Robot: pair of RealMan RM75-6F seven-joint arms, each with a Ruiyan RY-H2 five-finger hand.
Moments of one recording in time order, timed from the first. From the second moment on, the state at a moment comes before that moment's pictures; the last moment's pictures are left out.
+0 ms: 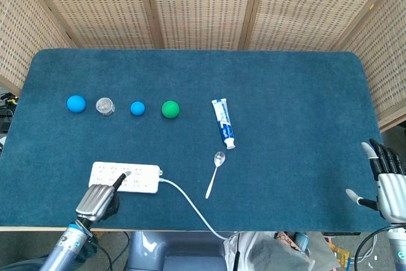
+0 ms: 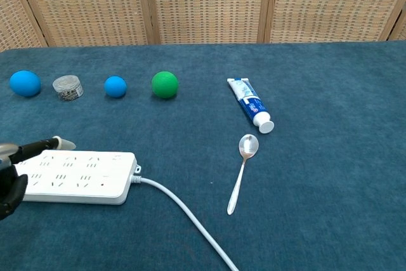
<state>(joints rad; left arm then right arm) -0.26 -1.40 0.02 -1.88 1.27 1.11 0.43 0.06 -1.06 0.09 -1.64 -1.50 1.52 0.05</state>
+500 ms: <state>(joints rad) -0.32 -1.50 0.00 -1.87 1.13 1.08 0.51 0.06 -1.05 0.09 -1.64 -1.50 1.51 0.08</state>
